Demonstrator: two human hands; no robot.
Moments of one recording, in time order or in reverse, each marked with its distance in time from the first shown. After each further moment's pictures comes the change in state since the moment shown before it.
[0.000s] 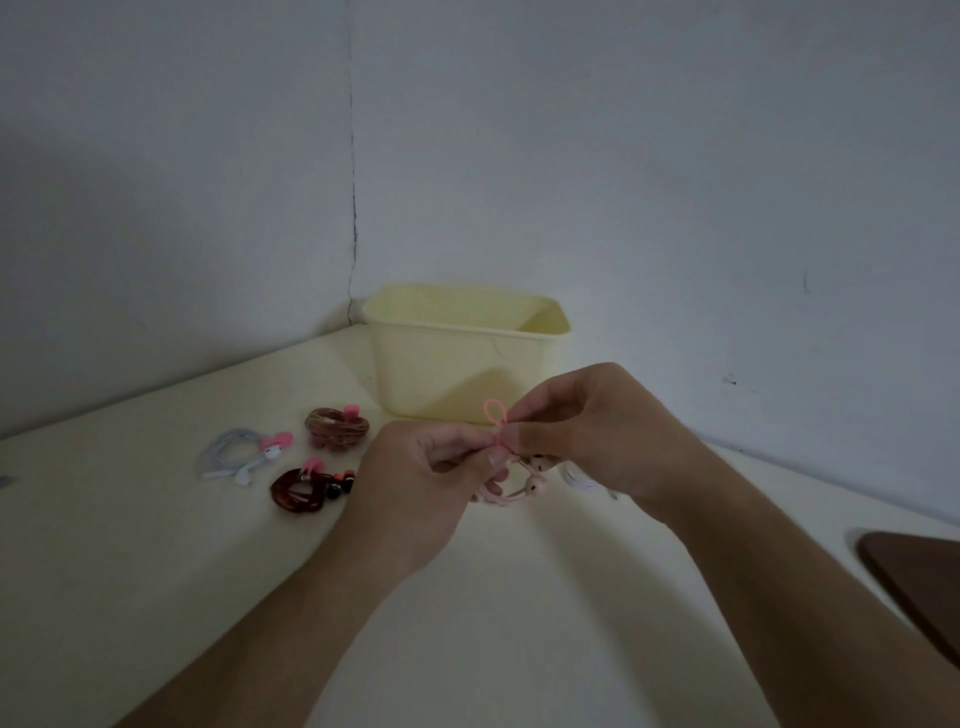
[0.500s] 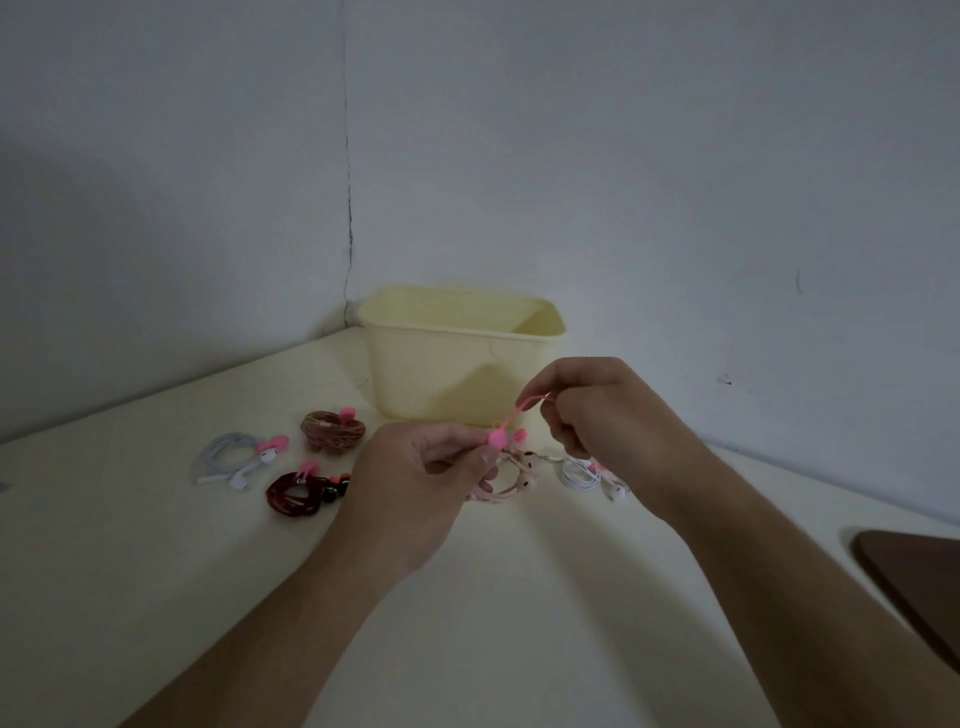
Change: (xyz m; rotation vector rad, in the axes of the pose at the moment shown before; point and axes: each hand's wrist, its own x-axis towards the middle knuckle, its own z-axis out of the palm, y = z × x) left_hand -0.001 0.003 0.001 0.045 0.036 0.014; right_hand 0.005 -0.001 -0.004 -0.020 0.139 0.052
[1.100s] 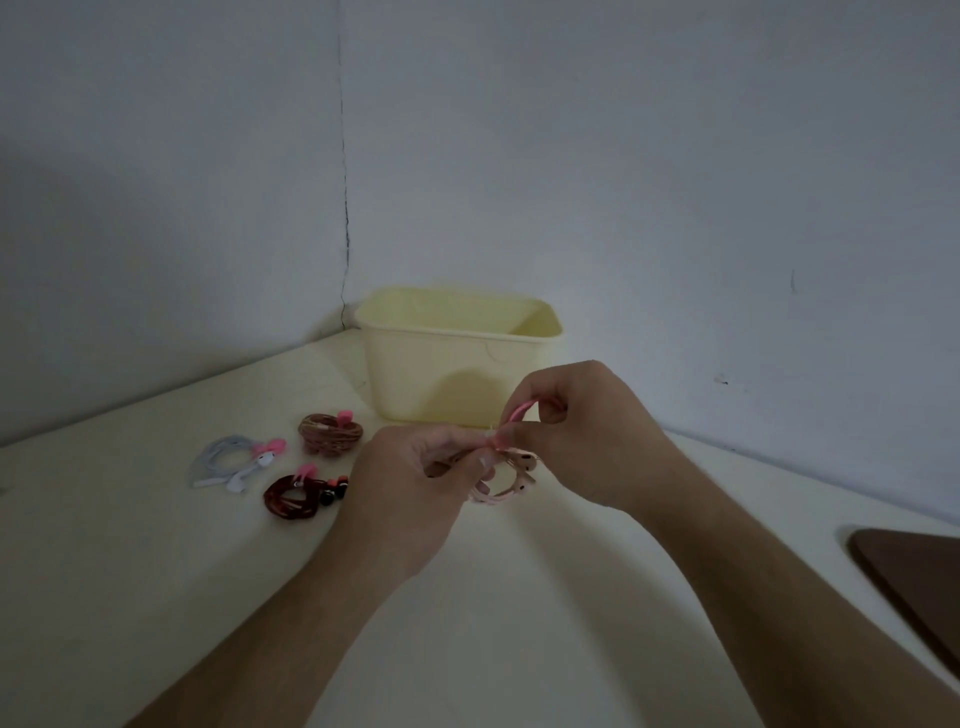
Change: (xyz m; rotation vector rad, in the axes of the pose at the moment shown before) left_hand 0.003 -0.008 -0.001 0.049 0.001 0.020; right_hand -0.001 0.005 0.009 -0.305 0.015 -0.229
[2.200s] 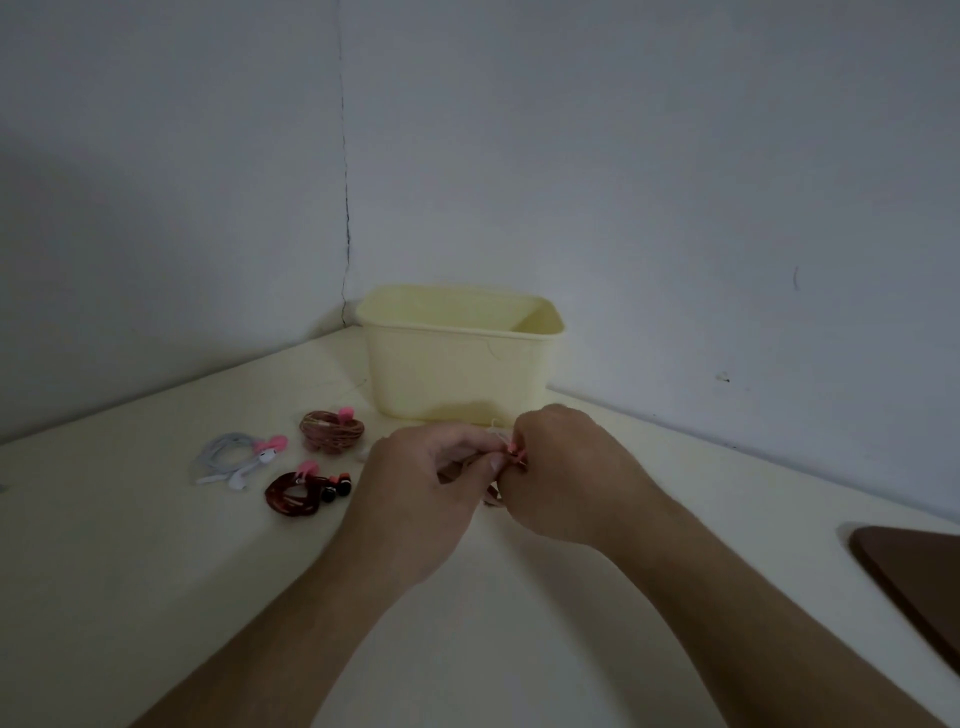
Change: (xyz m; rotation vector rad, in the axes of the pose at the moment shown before) left_hand -0.004 0.001 0.004 0.096 -0.043 0.049; right_hand -0.010 -0.007 0.028 -0.460 -0.137 0.118
